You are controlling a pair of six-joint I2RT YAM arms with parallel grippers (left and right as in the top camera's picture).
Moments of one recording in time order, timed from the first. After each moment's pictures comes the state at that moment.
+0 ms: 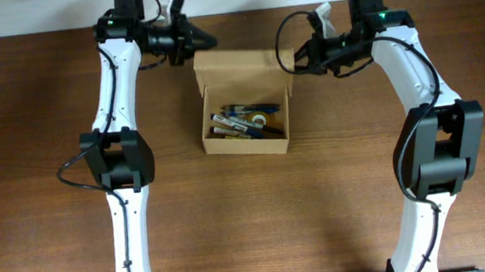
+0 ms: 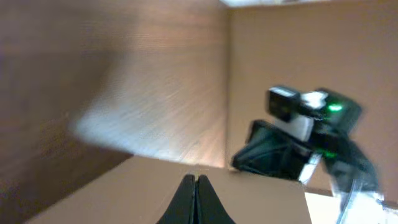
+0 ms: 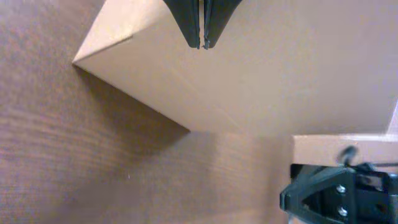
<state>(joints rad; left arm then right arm) -0.07 2.75 2.80 -1.19 1.14 -0.39 0.03 2.20 1.92 -0.96 -0.93 0.10</state>
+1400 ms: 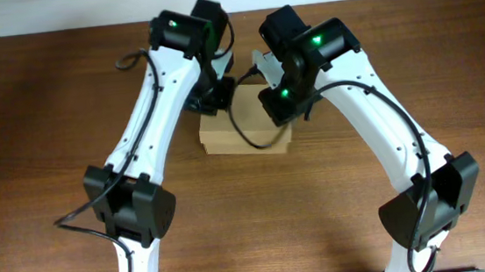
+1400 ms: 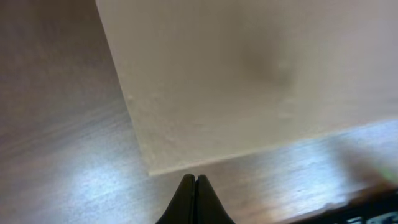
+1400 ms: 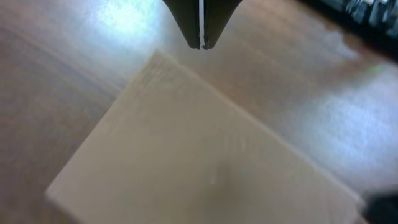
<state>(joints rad) -0.41 2.17 2.25 -1.62 0.09 -0.10 0.45 1.95 1.98 -1.41 -0.17 -0.03</state>
